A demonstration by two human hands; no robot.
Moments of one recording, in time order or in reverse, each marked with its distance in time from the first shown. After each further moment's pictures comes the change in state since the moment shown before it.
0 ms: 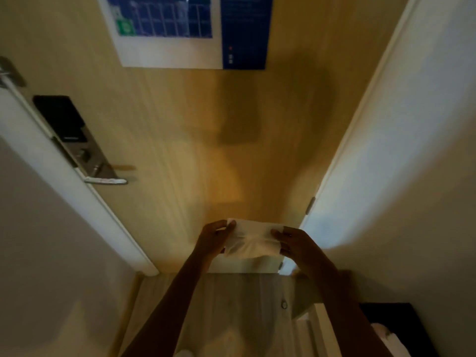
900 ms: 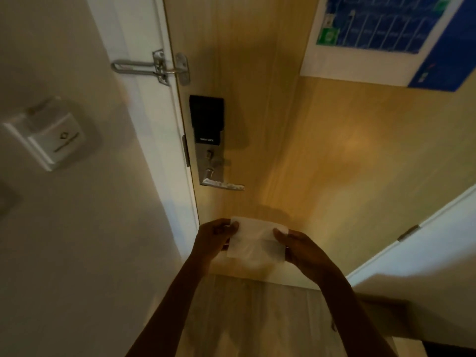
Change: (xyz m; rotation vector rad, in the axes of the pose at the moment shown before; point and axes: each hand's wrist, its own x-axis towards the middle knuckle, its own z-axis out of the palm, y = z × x) left_hand 0.027 -0.050 -0.313 -0.167 0.066 0.094; right_hand 0.074 0.006 0.308 -0.043 -0.134 0.017
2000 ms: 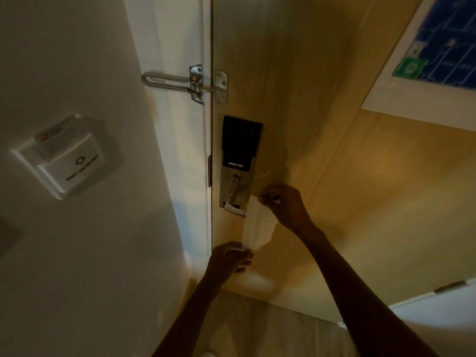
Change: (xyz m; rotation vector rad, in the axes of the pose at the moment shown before) left_hand 0.078 -0.035 -0.022 -0.082 -0.027 -0.085; right_hand 0.166 -0.108 0.068 -0.967 0.119 -0.825
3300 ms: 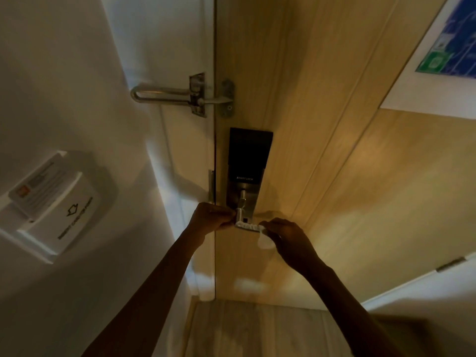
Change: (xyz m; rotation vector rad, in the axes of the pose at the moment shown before) left_hand 0.089 0.109 -0.086 0.110 -0.036 0.047; right_hand -0.042 -0.013 0.045 -0.292 -0.086 -0.018
